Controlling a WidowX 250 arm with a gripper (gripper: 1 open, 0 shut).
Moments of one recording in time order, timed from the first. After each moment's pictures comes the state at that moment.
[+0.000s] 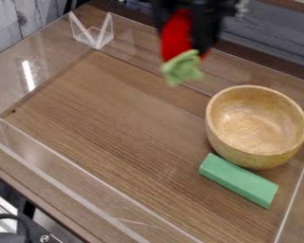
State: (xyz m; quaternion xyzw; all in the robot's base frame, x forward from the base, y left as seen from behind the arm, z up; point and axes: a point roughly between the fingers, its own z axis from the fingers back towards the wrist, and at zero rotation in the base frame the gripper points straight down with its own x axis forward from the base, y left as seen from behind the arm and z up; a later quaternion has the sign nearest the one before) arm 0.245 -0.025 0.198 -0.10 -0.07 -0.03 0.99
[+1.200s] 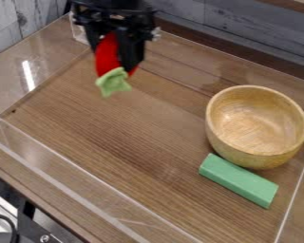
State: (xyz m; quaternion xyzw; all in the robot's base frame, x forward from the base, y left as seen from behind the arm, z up) arm 0.237 0.048 0.158 -0.06 -0.05 0.02 1.00
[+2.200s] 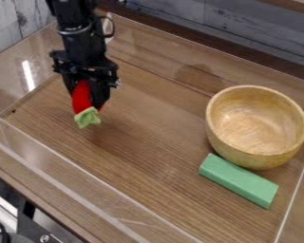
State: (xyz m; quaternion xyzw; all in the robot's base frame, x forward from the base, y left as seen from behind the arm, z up) arm 0.250 0.119 0.059 -0.03 -0.03 0.08 1.00
